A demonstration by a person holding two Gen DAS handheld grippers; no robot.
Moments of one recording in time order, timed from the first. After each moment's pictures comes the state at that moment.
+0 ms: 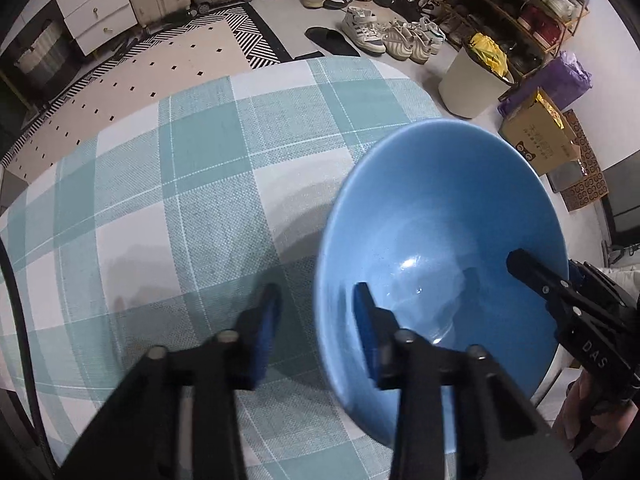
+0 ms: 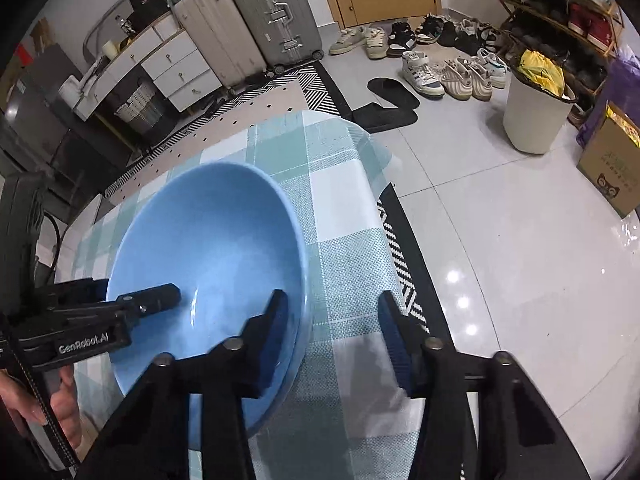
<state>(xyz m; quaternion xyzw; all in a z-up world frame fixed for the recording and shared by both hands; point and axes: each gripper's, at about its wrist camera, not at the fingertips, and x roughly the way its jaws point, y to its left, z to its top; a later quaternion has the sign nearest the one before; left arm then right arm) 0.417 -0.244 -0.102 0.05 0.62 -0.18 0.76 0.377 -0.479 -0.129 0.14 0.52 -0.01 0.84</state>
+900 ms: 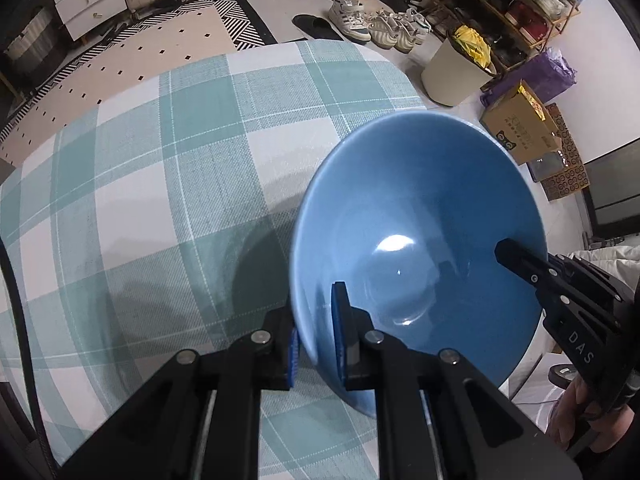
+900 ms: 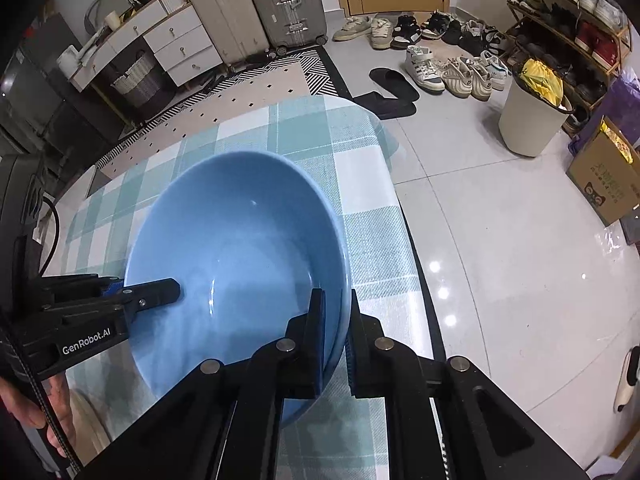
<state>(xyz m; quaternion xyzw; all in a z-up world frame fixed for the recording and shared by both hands) 0.387 -0.228 -0.084 0.02 0.64 -0.21 0.74 0.355 -0.437 -0.099 0.10 0.55 -0.02 0.83</state>
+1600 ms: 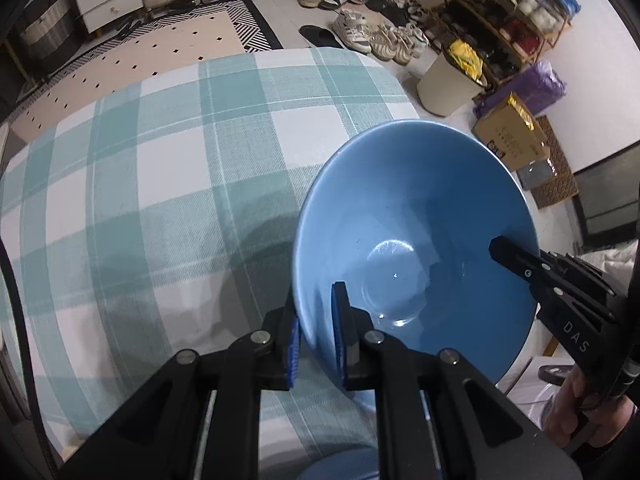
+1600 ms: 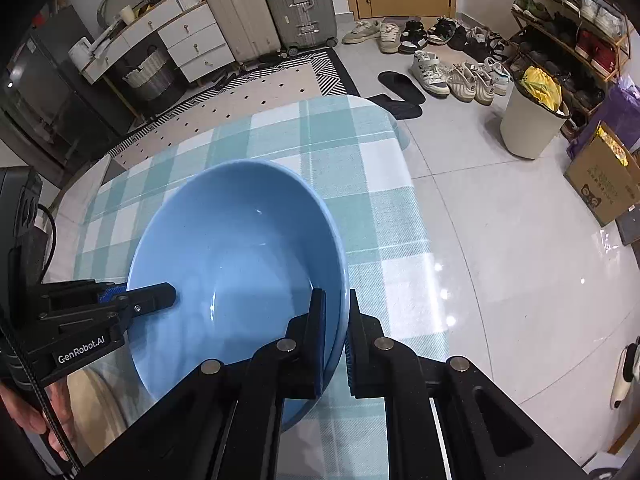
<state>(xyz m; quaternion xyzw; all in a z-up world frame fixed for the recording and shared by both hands) 0.332 -0.188 -0.050 0.00 0.63 -0.20 0.75 0.307 -0.402 -0.062 0.08 0.55 -0.01 0.83</state>
